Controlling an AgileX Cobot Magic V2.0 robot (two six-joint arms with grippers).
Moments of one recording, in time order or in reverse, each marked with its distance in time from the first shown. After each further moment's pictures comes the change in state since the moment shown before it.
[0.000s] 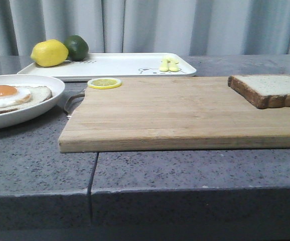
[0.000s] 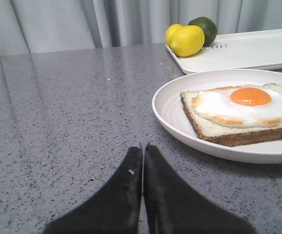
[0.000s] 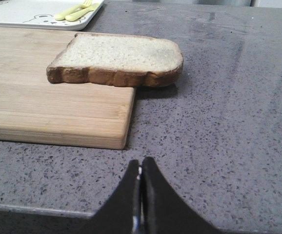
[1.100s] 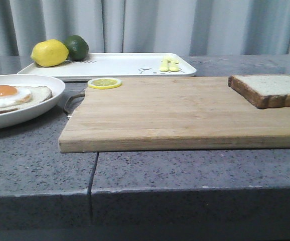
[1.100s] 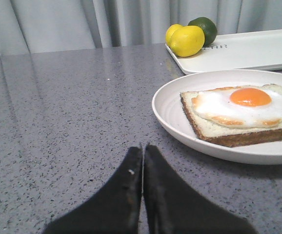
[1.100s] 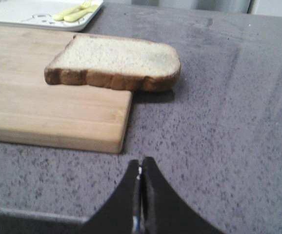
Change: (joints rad) left arm 0.000 0.000 0.000 -0.019 -0.009 0.000; right arm 0.000 0.000 0.000 -0.029 -0.029 -0.003
